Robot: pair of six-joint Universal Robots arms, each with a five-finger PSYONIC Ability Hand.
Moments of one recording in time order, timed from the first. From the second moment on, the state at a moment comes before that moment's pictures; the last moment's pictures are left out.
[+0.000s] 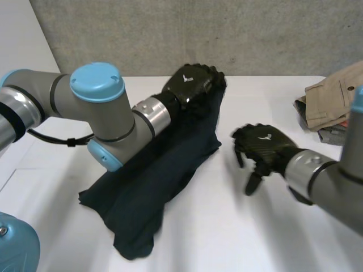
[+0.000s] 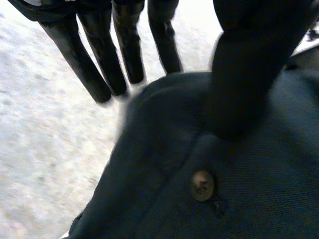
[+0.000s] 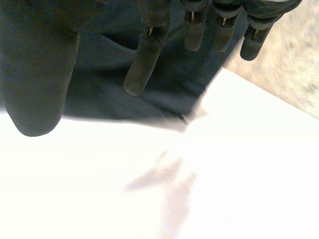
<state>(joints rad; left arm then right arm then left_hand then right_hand) 4.12 -2.39 -0.81 3.28 -1.14 3.22 1.96 -1.31 1.58 0.18 1.29 2.83 0.60 0.61 0.62 0.61 0.45 1.02 0.22 0.21 0.21 0.05</state>
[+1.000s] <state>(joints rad) 3.98 -1.97 -1.64 3.06 -1.87 3.37 1.83 -0.91 1.37 -0.13 1.09 2.54 0.34 0.33 0.32 0.33 0.15 0.23 0.20 0.20 0.21 0.05</state>
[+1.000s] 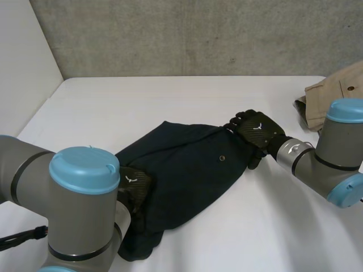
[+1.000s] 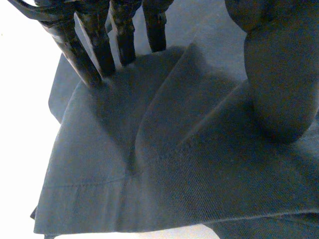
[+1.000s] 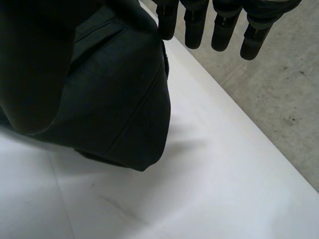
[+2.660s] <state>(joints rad) 4.33 -2.66 -0.15 3.33 -1.49 3.24 1.98 -0.62 0.64 -0.41 1.74 2.70 0.21 0.27 0.28 0.27 0.10 0.29 0.29 0.30 0.31 0.12</state>
